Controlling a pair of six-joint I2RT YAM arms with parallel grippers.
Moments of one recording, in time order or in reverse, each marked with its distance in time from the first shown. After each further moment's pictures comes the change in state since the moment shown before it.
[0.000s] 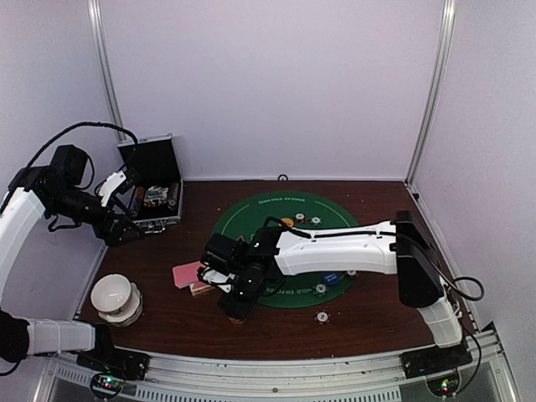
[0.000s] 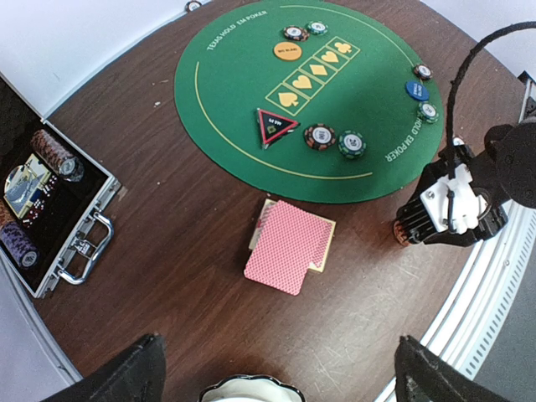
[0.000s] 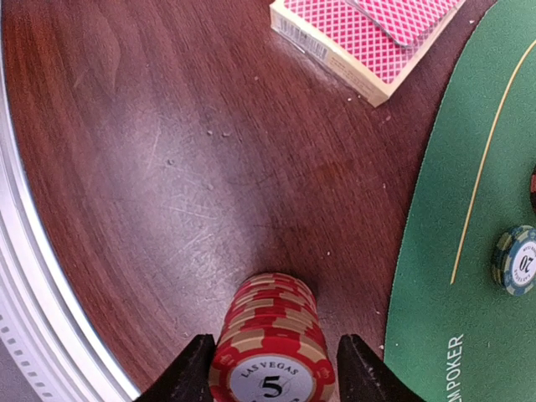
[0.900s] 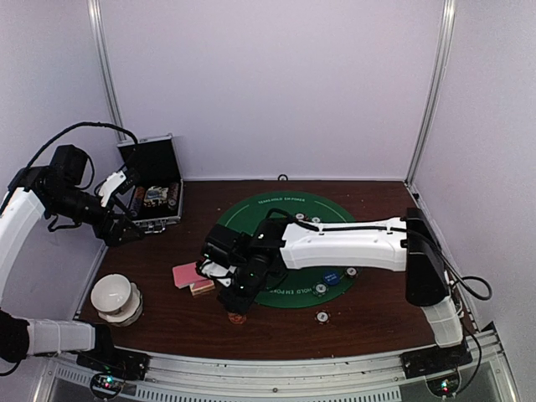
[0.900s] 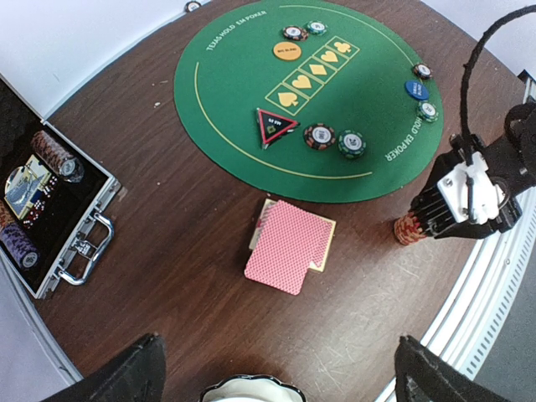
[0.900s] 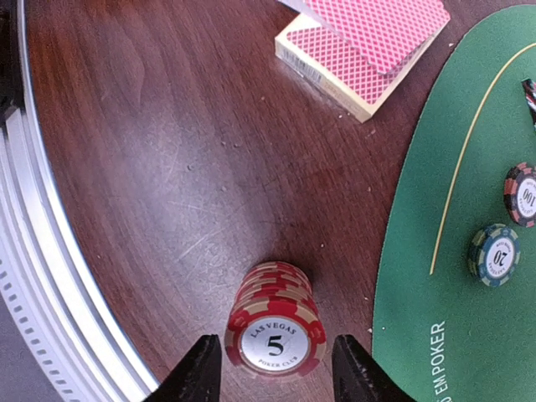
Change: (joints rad) left arm 0.000 -0.001 0.000 -0.001 0.000 0.005; right arm 0.000 -0.032 0.021 -0.031 0.007 -0.006
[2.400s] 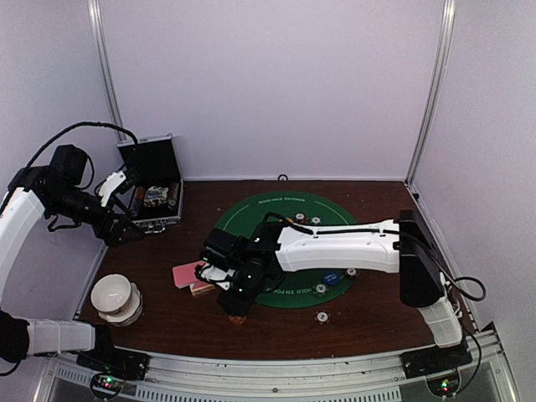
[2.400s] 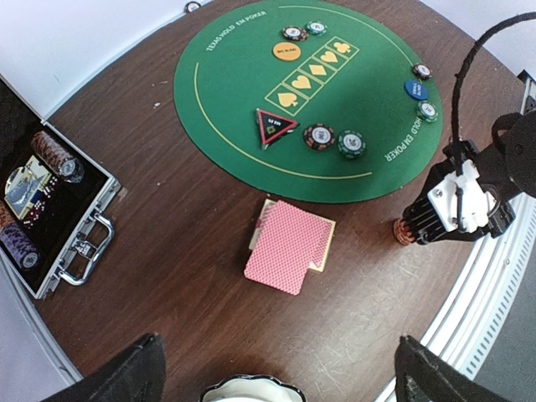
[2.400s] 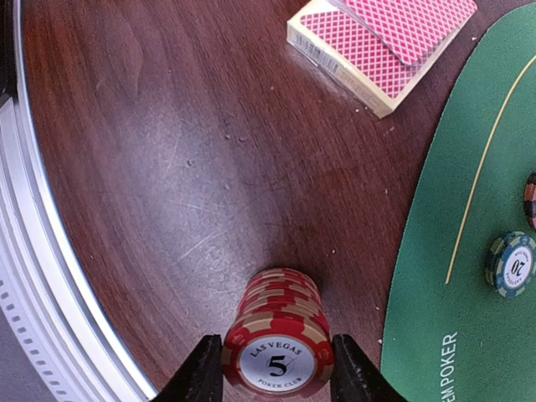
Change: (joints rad) left arm 0.000 0.000 0.002 -0.001 0.001 0.000; right arm -0.004 0.027 0.015 -0.005 -0.030 -0.020
